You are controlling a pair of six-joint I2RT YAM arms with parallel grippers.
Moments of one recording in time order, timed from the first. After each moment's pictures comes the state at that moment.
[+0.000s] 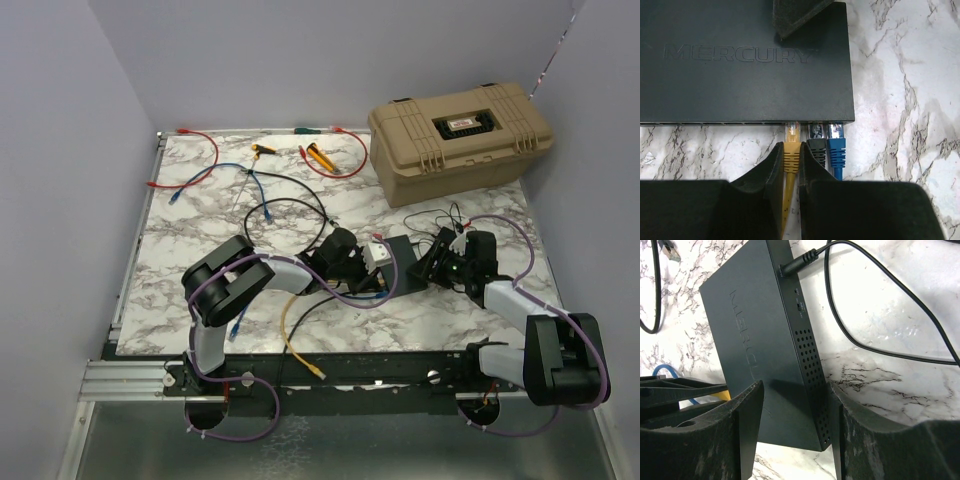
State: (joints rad) left arm -0.90 1.91 0.90 0.48 0.48 0.13; right arm 0.03 1.21 0.36 0.07 -0.44 0.50
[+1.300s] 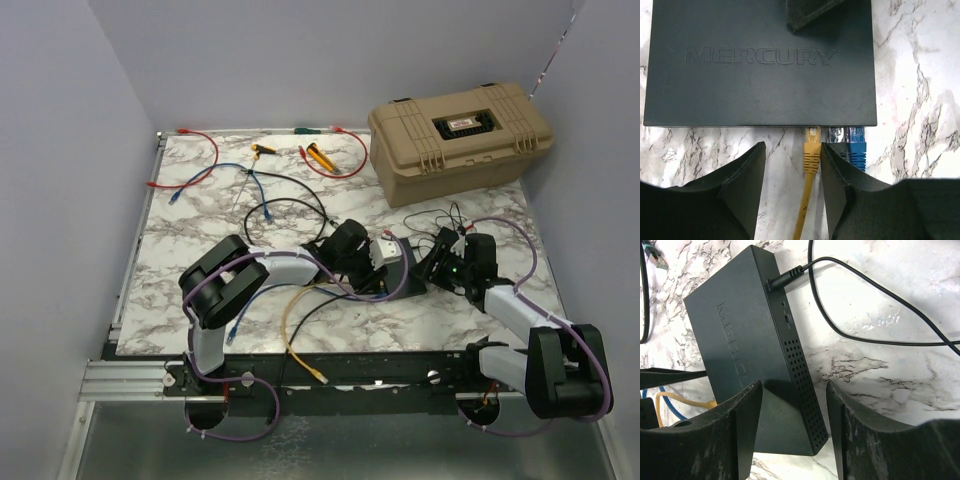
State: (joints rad) left arm -0.91 1.89 1.02 0.20 0.42 0.23; right arm 0.05 1.14 0.34 0.03 -0.35 0.51
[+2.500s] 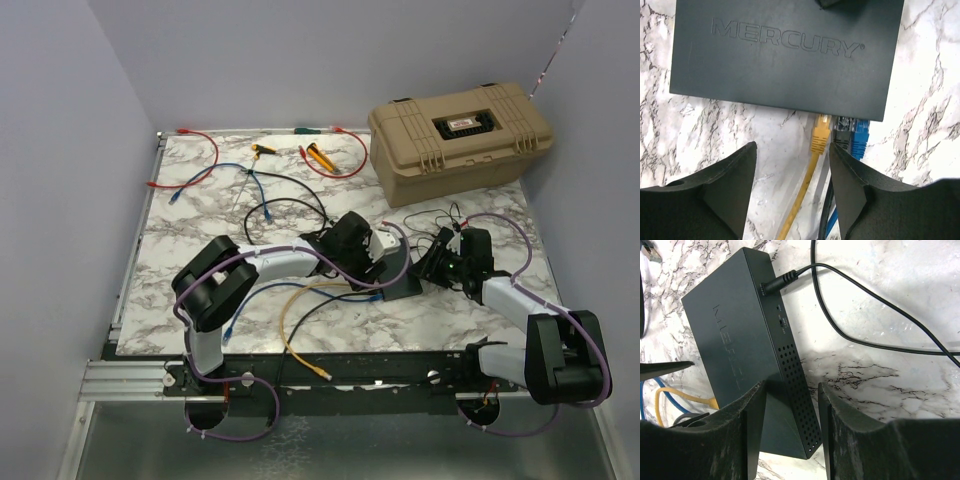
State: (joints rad) left arm -0.90 1.86 1.14 -0.10 0.32 0.17; right arm 0.07 1.22 0.39 -0.01 -0.35 0.50
